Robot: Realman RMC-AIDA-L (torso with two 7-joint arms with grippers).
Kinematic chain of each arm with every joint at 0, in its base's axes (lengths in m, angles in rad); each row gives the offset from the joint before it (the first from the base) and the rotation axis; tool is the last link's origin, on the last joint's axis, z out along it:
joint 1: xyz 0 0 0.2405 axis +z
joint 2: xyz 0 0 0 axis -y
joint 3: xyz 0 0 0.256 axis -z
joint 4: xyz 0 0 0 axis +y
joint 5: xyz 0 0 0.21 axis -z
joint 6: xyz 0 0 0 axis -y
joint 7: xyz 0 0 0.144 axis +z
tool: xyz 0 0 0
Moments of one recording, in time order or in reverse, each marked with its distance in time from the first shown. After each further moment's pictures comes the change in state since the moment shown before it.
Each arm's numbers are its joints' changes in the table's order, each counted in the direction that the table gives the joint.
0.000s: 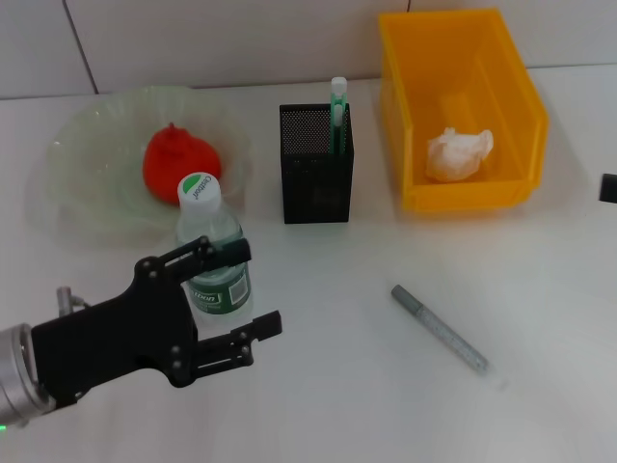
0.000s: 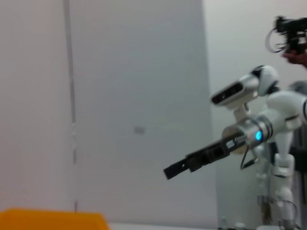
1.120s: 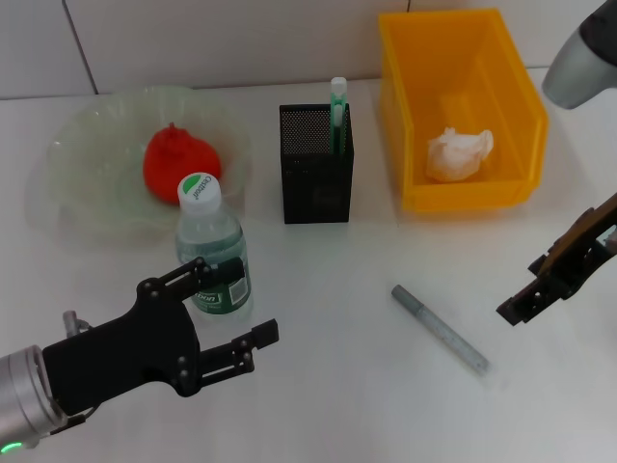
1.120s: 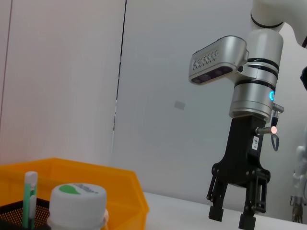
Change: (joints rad) left arm -0.018 0.009 0.031 -0.167 0.002 0.052 0.050; right arm 0.378 -0.072 0.600 -0.298 0.807 0.139 0.633
